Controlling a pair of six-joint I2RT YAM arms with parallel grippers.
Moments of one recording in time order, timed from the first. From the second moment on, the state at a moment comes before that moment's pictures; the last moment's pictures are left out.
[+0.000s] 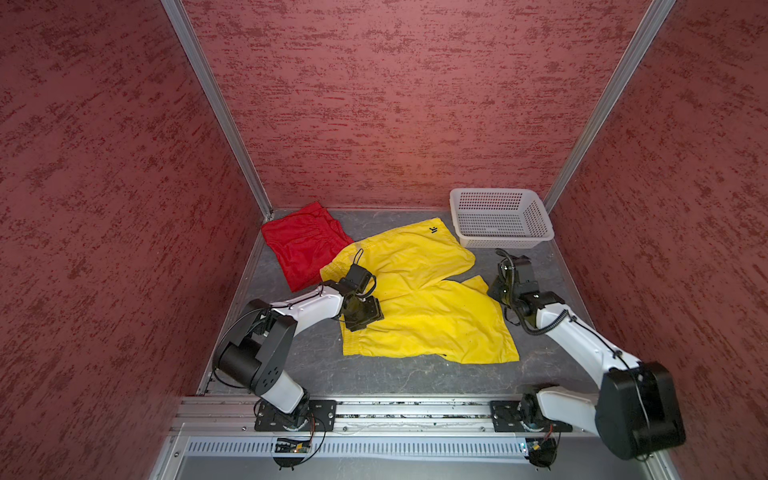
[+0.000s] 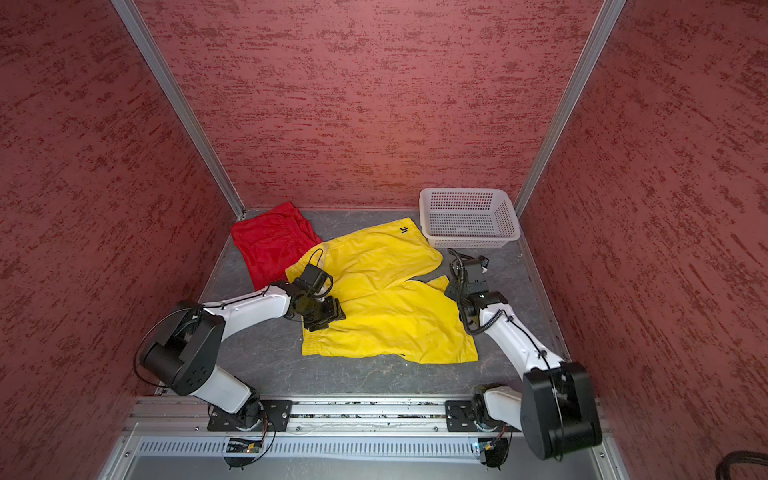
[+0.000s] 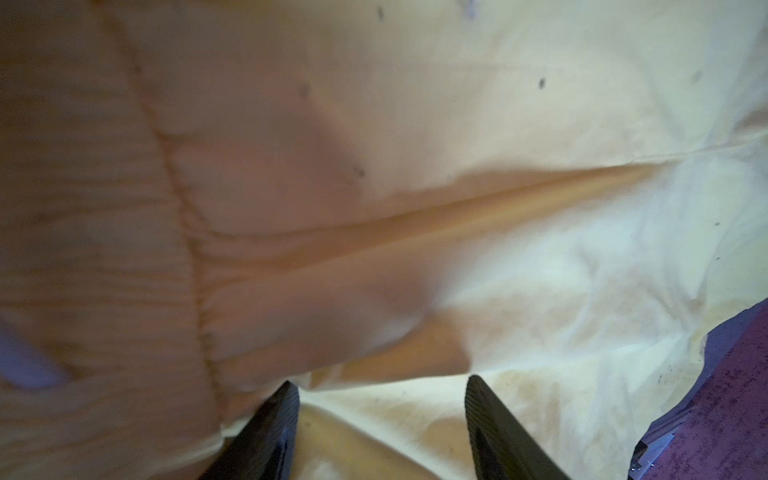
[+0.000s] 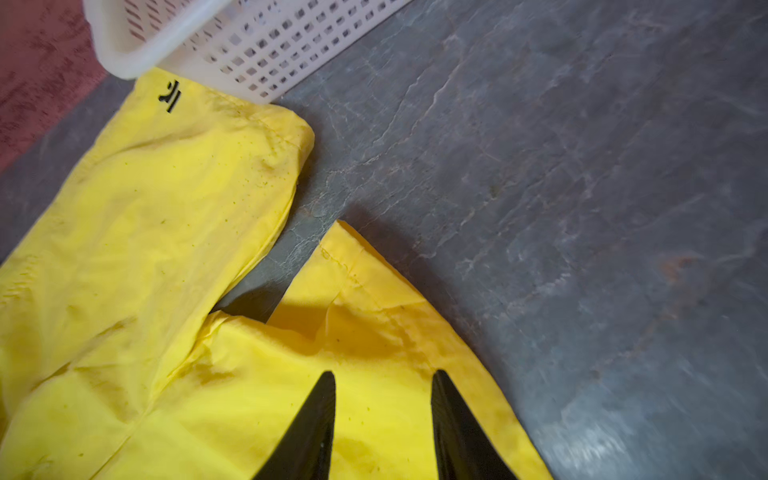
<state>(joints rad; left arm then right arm) -0.49 1.58 0.83 -0.53 0.27 -0.80 0.18 1.30 0.72 -0.31 0.10 0.68</state>
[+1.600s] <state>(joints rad) -0.53 1.00 0.73 -0.98 0.03 -0.89 0.49 1.05 0.72 -0.73 0.14 0.77</state>
